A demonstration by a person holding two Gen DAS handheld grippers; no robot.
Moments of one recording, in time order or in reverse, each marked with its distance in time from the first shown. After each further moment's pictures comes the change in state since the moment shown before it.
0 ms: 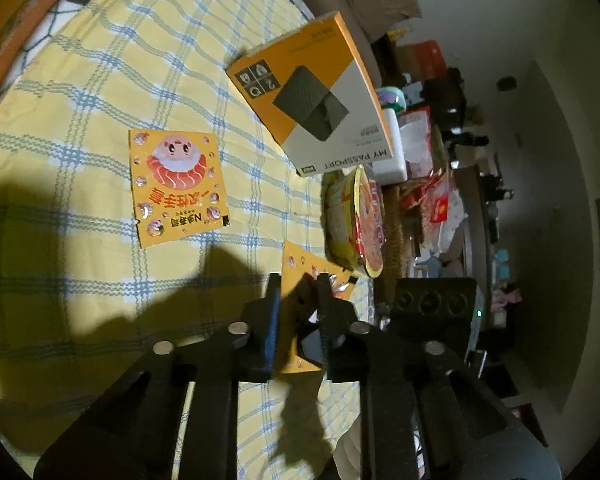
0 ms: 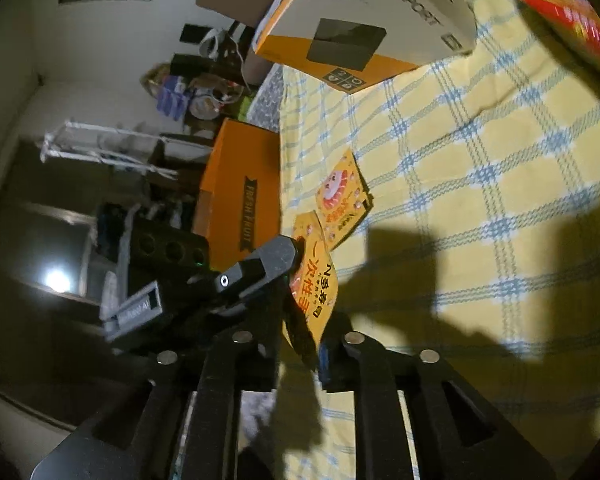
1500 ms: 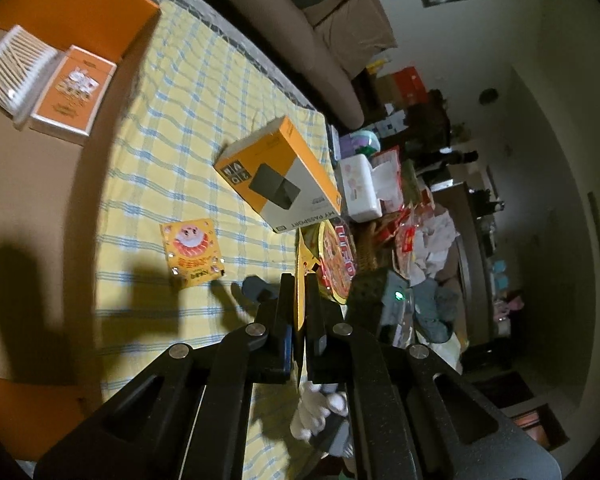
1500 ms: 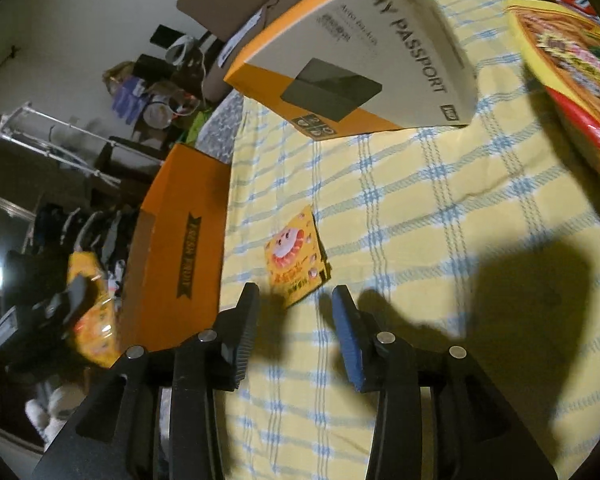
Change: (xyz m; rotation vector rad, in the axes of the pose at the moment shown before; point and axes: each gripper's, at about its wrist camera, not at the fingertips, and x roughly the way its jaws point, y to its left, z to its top) left arm -0.102 -0.036 0.016 0.083 -0.131 0.005; right arm 0.030 0.002 0.029 -0.074 -0.092 -0.246
